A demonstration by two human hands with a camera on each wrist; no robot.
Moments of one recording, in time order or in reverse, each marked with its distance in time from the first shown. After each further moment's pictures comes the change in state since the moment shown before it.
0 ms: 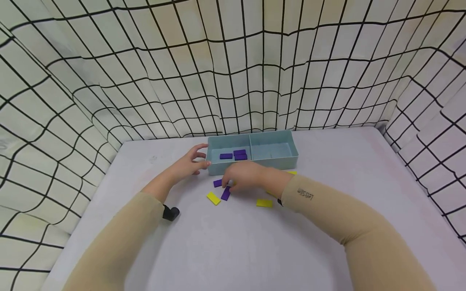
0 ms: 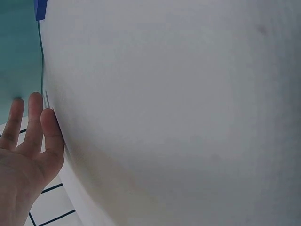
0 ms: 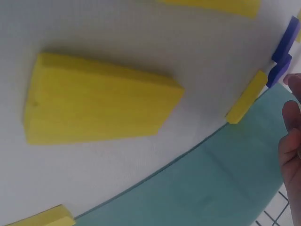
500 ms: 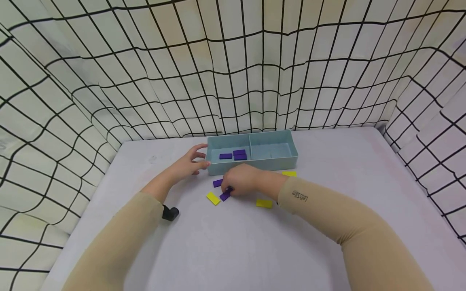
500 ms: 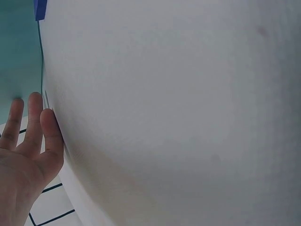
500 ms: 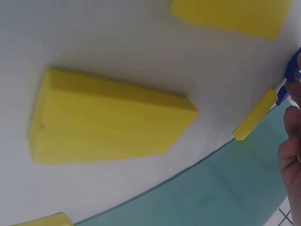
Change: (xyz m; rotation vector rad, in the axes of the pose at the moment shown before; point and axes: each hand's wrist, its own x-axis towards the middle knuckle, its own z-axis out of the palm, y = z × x) left_hand -0.002 0.001 0.001 0.004 0.018 0.004; right_hand 0.008 -0.003 0.012 -0.086 -0.046 -0.054
